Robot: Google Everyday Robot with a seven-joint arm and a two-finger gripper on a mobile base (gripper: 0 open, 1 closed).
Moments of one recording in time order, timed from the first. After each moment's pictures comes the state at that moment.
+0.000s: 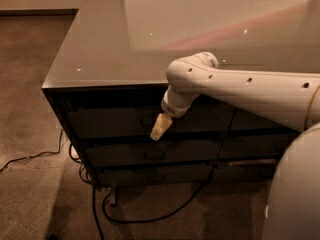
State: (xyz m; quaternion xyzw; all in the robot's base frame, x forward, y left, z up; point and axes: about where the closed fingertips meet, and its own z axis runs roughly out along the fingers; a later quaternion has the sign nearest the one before) arm 0.639 -0.039 0.665 -0.49 0.86 0.03 0.17
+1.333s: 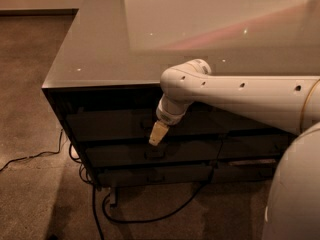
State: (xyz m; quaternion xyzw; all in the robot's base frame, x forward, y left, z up) arm 0.617 -0.022 0.647 -0.51 0.85 0.04 0.15
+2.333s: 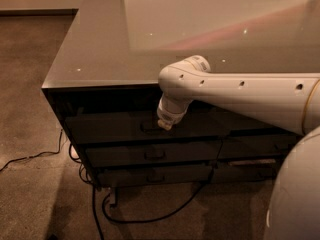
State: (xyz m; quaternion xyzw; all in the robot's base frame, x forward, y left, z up) arm 0.611 -0.031 0.654 -0.52 0.84 0.01 0.14
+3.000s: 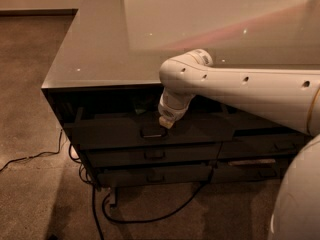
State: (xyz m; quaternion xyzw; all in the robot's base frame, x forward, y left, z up) arm 0.611 -0.032 0.673 -0.52 0.84 0.01 0.14
